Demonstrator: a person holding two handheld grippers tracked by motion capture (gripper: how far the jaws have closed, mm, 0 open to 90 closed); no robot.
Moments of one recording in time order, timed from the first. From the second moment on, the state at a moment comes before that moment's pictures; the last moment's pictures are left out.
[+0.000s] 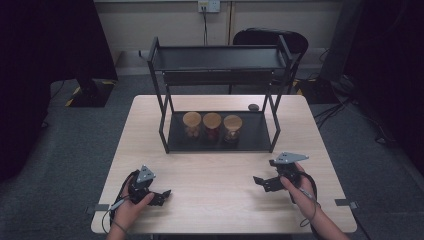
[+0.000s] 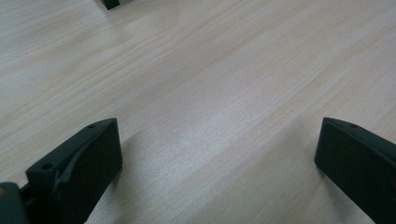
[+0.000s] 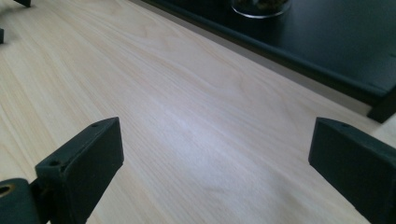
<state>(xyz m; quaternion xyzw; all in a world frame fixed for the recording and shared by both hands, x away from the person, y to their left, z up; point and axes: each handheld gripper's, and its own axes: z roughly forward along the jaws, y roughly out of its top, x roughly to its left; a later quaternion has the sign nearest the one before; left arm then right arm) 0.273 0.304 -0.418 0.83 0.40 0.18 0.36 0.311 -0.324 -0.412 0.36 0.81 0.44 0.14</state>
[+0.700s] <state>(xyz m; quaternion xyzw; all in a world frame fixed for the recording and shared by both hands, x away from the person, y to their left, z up) 0.273 0.304 -0.418 0.83 0.40 0.18 0.36 0.285 -0.358 -0.418 0.38 0.80 0.43 0.15</state>
